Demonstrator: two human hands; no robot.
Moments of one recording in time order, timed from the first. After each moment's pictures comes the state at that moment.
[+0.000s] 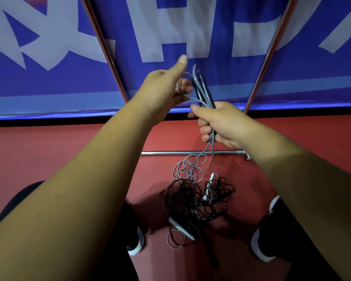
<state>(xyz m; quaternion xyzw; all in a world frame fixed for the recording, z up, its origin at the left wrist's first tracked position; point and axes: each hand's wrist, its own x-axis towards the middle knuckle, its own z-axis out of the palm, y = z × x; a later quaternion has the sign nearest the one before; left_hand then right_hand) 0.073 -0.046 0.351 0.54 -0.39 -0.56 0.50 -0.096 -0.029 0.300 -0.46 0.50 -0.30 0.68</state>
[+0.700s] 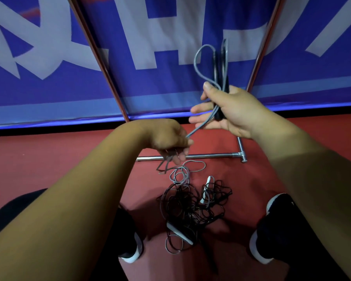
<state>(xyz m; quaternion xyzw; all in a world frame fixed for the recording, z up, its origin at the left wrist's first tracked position) 0.073 -0.017 0.319 0.53 -0.64 -0.56 -0.03 -0.129 -0.038 0.344 -0.44 0.48 -0.35 0.67</state>
